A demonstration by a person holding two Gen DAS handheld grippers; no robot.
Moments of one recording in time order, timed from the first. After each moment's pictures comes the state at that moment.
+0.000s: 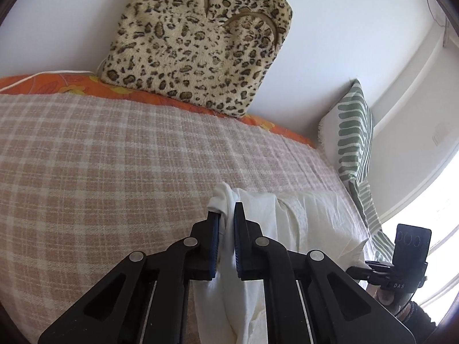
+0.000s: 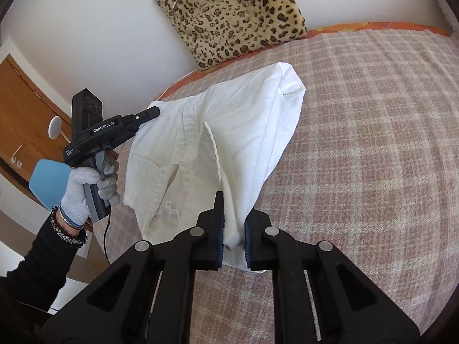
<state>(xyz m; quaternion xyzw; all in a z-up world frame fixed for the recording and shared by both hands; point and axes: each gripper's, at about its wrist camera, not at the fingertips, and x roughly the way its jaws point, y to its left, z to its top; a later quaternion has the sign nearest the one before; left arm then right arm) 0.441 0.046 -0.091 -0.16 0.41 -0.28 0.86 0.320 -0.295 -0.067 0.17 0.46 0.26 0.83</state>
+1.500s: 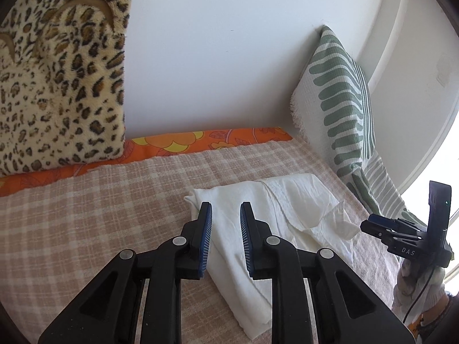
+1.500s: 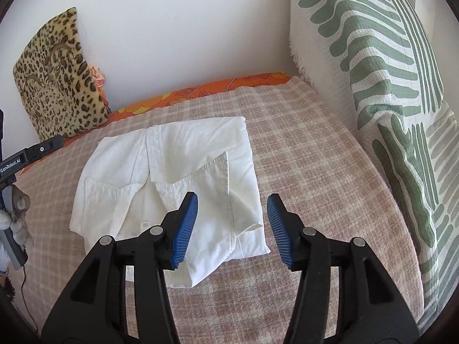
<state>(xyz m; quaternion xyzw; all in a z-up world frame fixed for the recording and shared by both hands) 0.500 -0.226 -0.076 -0.03 0.37 -0.30 0.88 0.421 -0.544 -0.052 0.08 0.44 -0.05 0.90</state>
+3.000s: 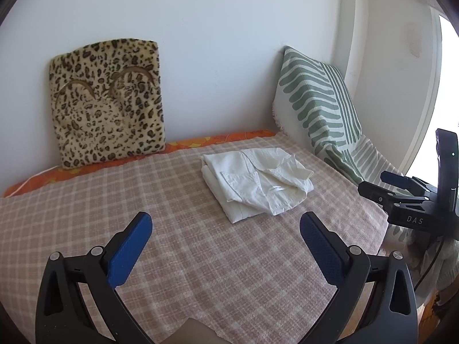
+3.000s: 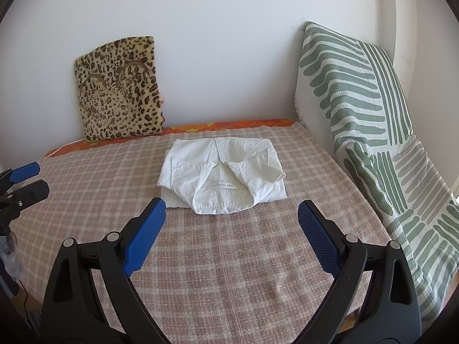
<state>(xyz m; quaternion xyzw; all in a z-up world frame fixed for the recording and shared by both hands) 0.272 -0.150 -0.017 0.03 0.29 -0.26 0.92 0.237 -0.423 0.034 0.02 0.32 -0.06 0.94</state>
